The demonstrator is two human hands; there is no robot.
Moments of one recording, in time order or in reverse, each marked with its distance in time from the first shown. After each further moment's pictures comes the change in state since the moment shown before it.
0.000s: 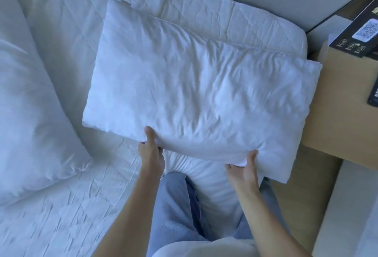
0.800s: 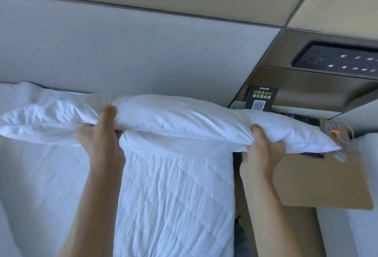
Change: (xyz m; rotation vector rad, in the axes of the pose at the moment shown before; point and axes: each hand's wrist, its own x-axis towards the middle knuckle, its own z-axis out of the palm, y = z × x) left_hand -0.175 0.248 0.239 -0.160 -0.251 0.640; right_hand -0.146 -0.234 0.215 -0.076 0.102 -0.913
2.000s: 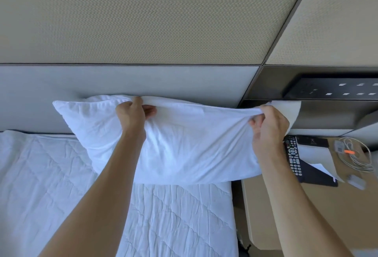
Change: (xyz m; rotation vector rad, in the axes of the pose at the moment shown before) left_hand 0.088 -0.047 0.221 0.292 -0.159 -0.015; right_hand 0.185 -0.044 0.097 0.127 -0.311 -0.007
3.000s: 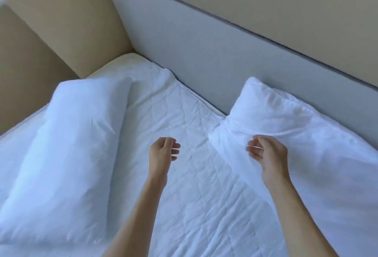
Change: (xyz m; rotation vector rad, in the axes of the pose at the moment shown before) left_hand -0.060 -0.057 -0.368 -0.011 0.416 -0.156; right_hand -0.229 0.171 0.180 -0.627 -0.692 0.321
